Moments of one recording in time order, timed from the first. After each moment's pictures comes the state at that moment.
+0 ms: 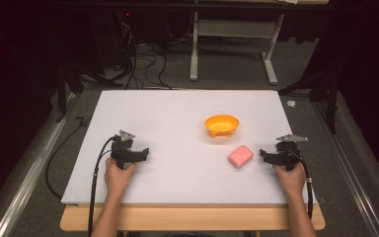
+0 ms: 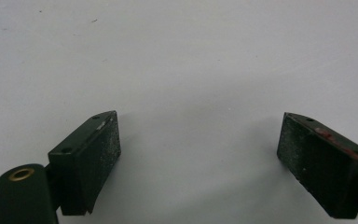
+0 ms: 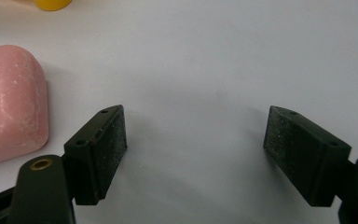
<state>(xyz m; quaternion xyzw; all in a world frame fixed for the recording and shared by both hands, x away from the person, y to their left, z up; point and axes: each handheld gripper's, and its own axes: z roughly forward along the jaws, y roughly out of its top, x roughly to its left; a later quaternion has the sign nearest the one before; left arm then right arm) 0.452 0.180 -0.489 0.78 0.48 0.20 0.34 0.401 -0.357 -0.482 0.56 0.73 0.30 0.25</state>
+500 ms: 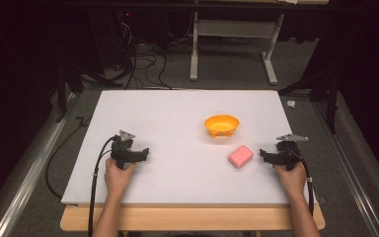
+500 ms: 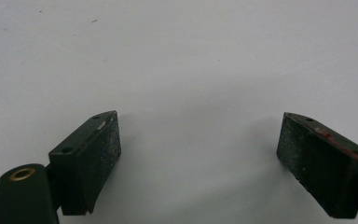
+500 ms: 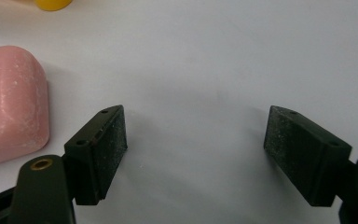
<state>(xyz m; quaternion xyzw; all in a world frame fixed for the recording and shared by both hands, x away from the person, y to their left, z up) 0.452 0.180 -0.489 0.78 0.48 0.20 0.34 0.402 -0.358 -0.481 0.57 0.73 0.30 0.24</state>
